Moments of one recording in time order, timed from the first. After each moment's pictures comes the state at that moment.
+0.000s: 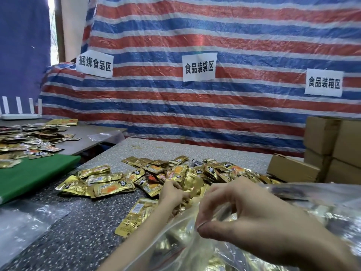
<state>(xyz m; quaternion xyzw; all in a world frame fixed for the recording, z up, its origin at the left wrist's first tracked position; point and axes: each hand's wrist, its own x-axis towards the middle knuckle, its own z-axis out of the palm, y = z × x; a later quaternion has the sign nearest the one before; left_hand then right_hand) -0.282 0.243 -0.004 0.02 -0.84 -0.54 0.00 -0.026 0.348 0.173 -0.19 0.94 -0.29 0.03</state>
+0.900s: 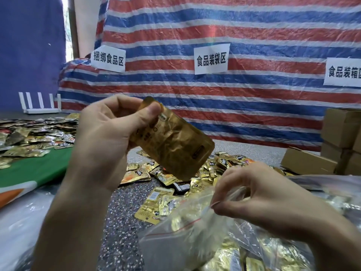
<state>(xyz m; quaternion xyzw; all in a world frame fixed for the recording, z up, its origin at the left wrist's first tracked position) -0.065 0.112 0.185 -0.22 -0.54 -0.77 0.24 -0.026 0.344 0.170 -0.21 0.93 -0.30 -0.01</state>
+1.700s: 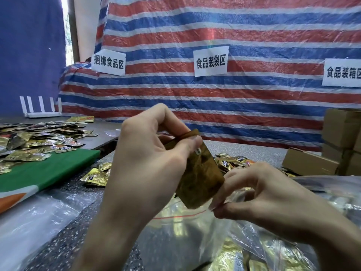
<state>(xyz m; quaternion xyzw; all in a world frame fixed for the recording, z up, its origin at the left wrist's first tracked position) -0.024 0.151 0.184 -0.20 -0.71 -0.58 0.35 -0.024 0.345 0.171 -0.24 0.90 -0.35 -0.01</state>
